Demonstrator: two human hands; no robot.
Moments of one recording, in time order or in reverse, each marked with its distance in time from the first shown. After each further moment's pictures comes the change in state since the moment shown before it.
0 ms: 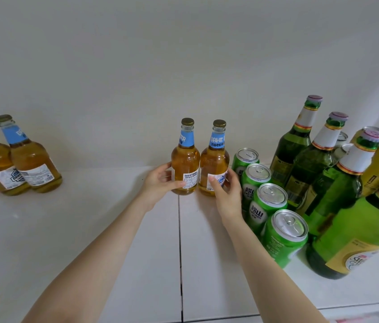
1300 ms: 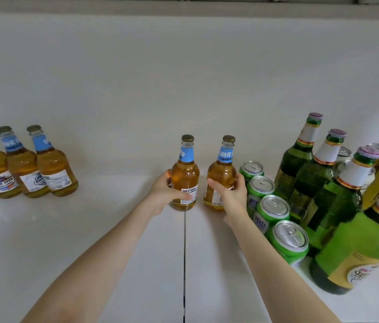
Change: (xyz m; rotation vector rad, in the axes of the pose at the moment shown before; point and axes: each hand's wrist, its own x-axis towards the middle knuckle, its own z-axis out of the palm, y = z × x) left_hand -0.018 0.031 0.003 0.060 0.045 -0.087; right_hand 0.014 -0.027 0.005 0.087 -0.046 0.163
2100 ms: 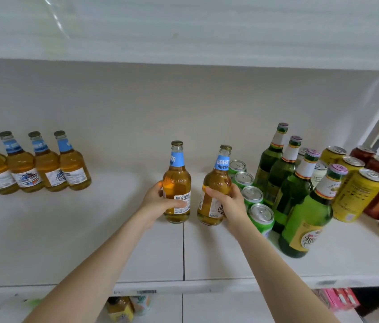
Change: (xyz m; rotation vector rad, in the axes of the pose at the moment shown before) left_hand -0.122 0.036 -0.006 -0.020 0.021 -0.066; right_hand -0.103 -0.053 -0.033 0.025 -0.124 0.145
